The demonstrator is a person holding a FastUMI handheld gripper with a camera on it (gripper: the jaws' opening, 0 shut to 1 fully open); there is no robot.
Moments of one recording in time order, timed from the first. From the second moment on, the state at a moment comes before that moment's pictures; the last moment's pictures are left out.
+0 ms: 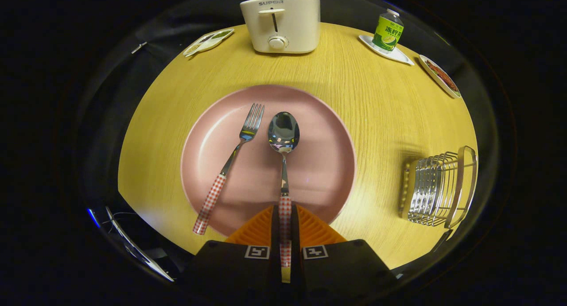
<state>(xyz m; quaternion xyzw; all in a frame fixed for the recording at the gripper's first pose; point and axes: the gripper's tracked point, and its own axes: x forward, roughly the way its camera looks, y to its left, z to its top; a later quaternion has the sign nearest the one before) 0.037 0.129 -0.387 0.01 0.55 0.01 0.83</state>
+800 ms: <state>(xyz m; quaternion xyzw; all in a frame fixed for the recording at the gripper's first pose) -0.029 -0.027 -0.262 -0.13 0.58 0.10 0.80</state>
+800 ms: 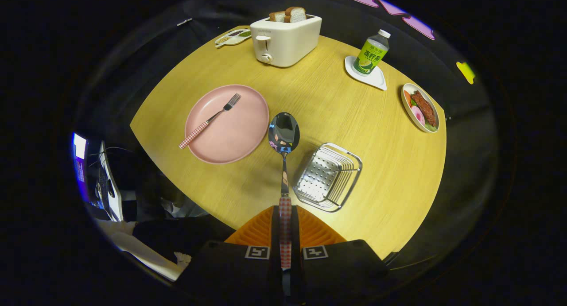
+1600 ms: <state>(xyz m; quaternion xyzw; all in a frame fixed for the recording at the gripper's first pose) -0.035 -0.103 -0.273 -0.18 0.75 0.13 0.62</state>
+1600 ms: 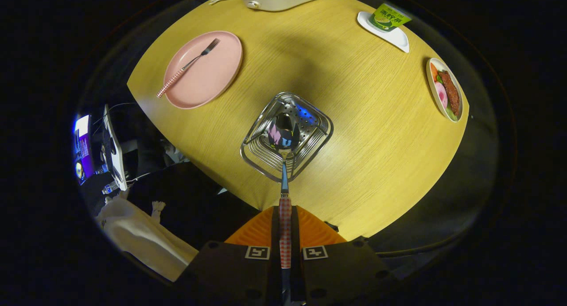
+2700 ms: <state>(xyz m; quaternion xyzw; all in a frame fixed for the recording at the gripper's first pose) 0.009 -0.043 -0.243 -0.05 0.66 0.15 0.73</state>
